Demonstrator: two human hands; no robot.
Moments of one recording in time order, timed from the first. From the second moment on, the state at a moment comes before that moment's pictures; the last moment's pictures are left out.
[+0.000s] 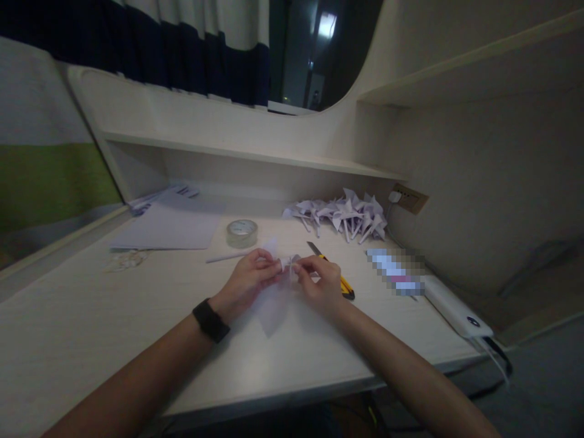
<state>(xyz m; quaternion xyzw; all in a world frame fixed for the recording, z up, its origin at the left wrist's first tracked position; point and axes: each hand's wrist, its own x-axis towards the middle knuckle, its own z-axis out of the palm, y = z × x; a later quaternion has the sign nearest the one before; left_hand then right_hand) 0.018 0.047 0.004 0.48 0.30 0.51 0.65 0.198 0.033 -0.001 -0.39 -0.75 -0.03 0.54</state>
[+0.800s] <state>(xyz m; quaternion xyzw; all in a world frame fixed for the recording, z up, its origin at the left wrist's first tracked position) 0.019 0.037 0.023 0.56 0.32 0.54 0.54 0.193 0.031 0.003 -0.40 -0.71 0.15 0.55</state>
